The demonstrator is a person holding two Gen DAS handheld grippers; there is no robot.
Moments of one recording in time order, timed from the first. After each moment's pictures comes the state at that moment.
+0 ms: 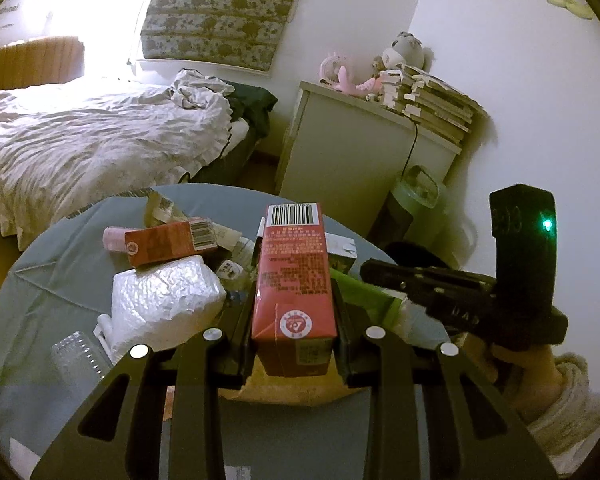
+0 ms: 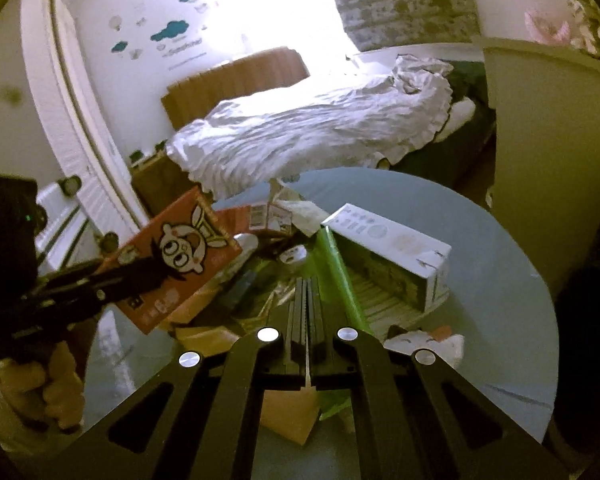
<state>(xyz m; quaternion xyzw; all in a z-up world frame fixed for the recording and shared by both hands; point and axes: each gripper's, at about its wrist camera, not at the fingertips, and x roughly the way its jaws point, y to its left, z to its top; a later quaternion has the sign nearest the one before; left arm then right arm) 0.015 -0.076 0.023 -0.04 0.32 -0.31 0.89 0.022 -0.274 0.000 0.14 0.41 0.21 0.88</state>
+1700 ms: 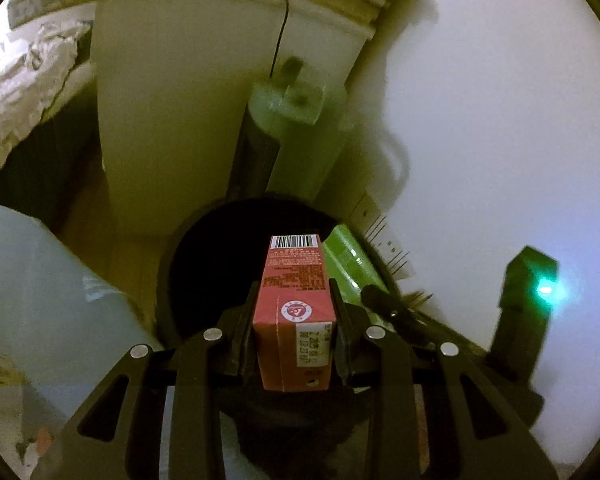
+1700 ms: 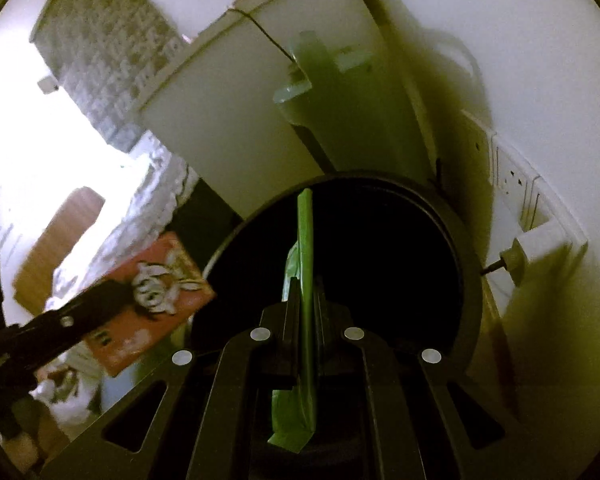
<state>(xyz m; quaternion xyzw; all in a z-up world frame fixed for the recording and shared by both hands) 0.066 -0.416 -0.043 0.04 0.43 -0.45 0.78 -0.051 -0.571 -0.112 0.34 0.37 -0.17 0.85</state>
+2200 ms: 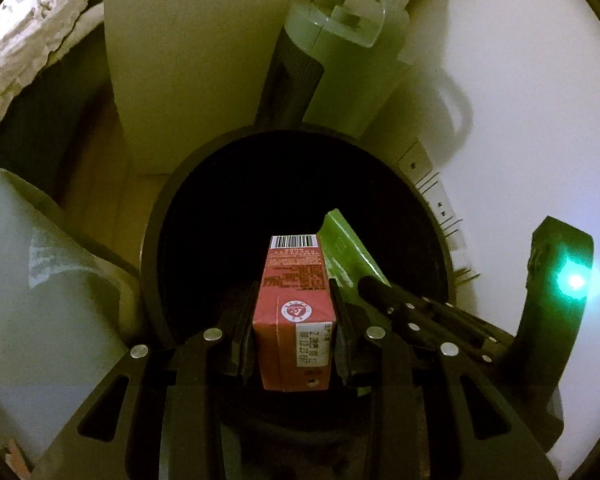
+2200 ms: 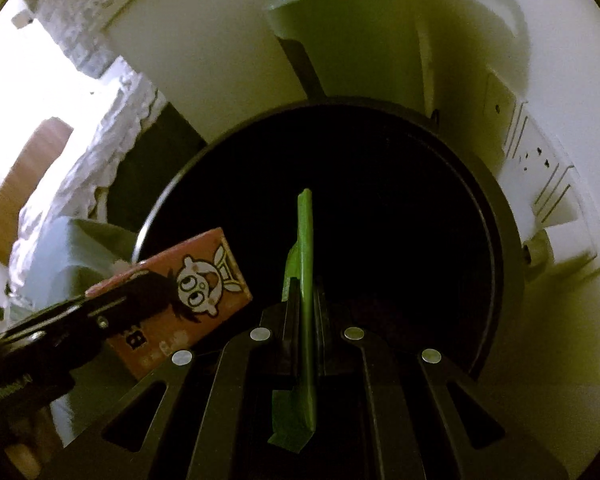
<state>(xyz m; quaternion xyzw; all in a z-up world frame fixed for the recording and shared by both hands) 0.090 -0.446 -0.091 0.10 0.53 -0.39 0.75 -0.001 -0.567 -0.152 0.29 0.51 -0.16 0.79</state>
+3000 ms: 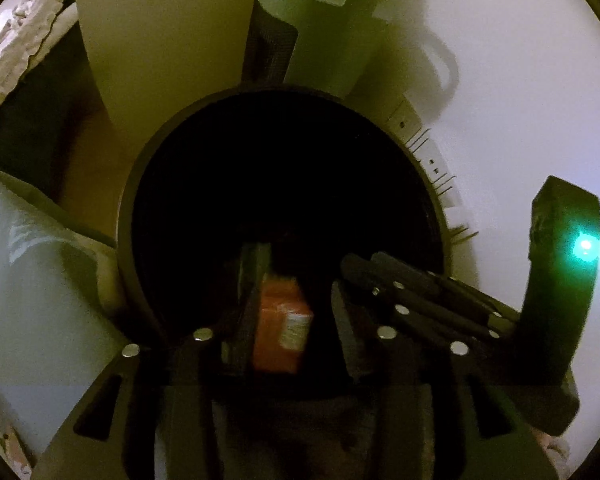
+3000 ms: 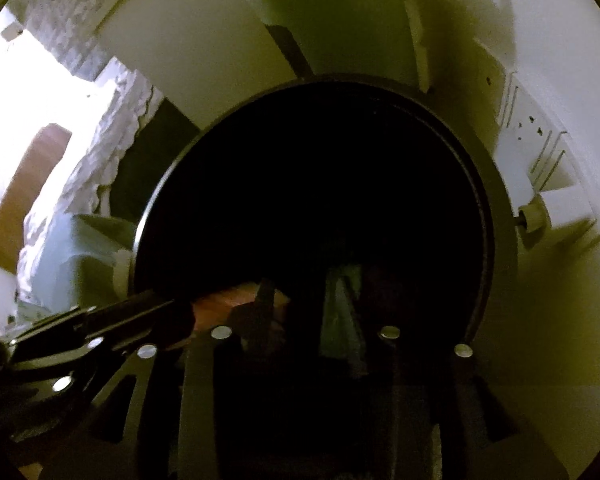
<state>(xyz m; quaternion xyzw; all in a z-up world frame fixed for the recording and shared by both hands) 0.066 -0.442 -0.090 0.13 0.55 -0.41 0.71 -0.022 -0.567 -0.145 0.34 0.50 -0.16 0.78</state>
